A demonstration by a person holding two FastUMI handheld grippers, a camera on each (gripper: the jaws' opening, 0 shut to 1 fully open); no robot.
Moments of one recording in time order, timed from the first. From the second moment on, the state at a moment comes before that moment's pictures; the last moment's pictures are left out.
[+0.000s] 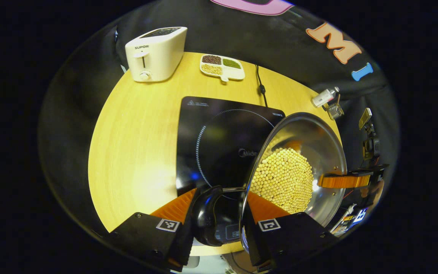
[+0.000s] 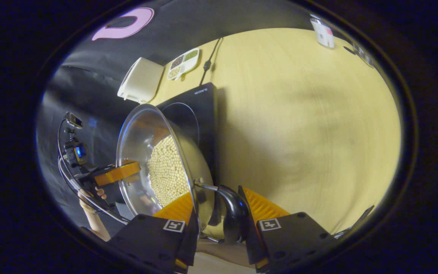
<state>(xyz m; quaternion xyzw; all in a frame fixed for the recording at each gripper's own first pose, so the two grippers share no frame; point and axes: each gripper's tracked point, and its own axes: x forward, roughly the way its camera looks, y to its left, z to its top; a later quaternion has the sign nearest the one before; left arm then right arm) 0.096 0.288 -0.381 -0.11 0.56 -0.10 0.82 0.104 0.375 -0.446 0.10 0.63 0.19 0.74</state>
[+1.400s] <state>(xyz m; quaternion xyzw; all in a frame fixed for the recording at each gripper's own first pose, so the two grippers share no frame) 0.146 0.329 -0.404 -0.09 0.53 -0.09 0.84 0.164 0.426 -0.485 0.10 0.62 0.18 0.76</state>
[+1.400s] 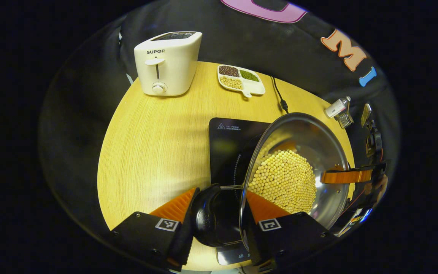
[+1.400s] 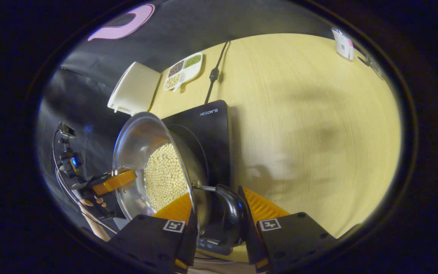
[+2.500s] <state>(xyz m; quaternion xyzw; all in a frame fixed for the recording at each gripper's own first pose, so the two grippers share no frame) 0.084 0.274 -0.281 -0.08 0.40 0.05 0.91 0.135 0.338 -0.326 0.11 0.39 0.20 0.89</state>
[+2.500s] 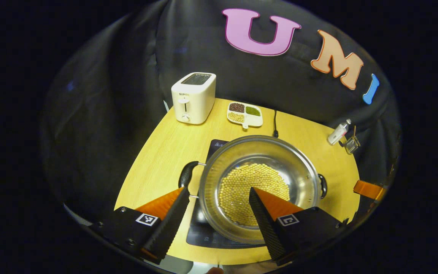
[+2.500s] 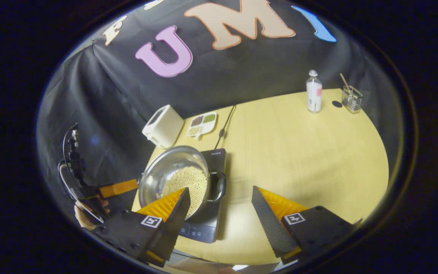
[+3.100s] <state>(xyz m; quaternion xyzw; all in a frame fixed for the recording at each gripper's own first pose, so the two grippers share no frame) 0.051 0.092 -0.107 -0.06 0.18 0.03 0.98 0.108 0.167 -0.122 0.00 0.15 0.19 0.97</state>
